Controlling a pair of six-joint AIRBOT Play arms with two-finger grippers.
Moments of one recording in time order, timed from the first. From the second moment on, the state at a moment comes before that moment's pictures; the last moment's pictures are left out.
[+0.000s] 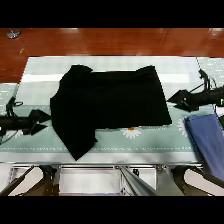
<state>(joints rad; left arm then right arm) 0.62 -1.05 0.53 0.85 -1.21 -1.21 -0.36 -1.24 0.89 -0.88 1.26 1.24</state>
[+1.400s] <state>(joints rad) 0.44 -1.13 0.46 0.62 -1.07 -1.03 -0.42 -1.25 0.68 -0.97 1.12 1.36</state>
